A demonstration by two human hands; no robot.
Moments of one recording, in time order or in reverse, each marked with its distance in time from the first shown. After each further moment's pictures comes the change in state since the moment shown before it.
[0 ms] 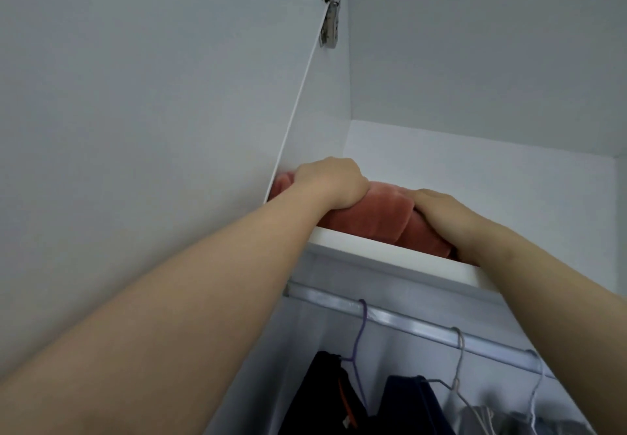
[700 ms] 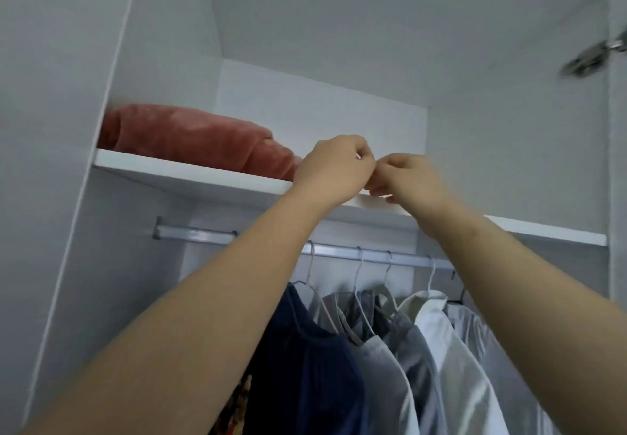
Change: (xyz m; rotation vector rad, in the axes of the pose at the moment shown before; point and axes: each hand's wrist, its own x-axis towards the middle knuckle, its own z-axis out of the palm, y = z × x) left_hand -0.103 0.163 0.021 -0.791 0.005 0.302; right_hand -0.143 0.027 -0.100 -0.096 0.346 0.036
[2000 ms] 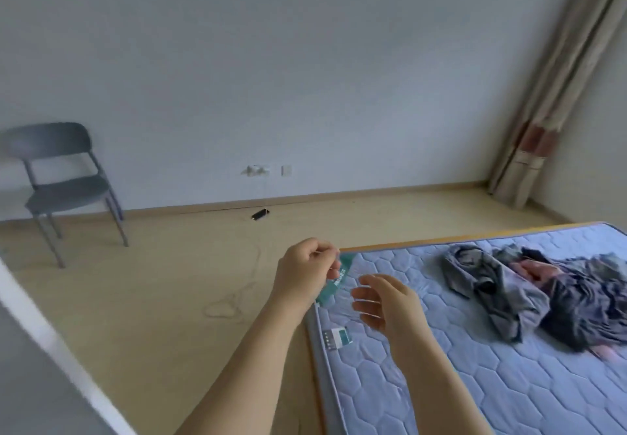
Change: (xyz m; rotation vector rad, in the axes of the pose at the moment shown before) left_hand -0.513 0.558 0.335 -1.249 -1.656 -0.158; right_hand -0.701 0.031 -0.443 -0.128 1.627 1.148
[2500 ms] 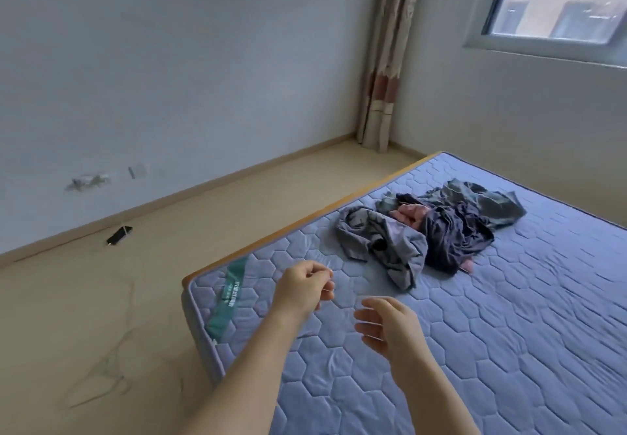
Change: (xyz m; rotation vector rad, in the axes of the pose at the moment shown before) left_hand 0.139 -0.039 0.210 0.078 -0.546 -0.163; right_hand 0.118 0.019 -0.155 0.156 0.523 0.152
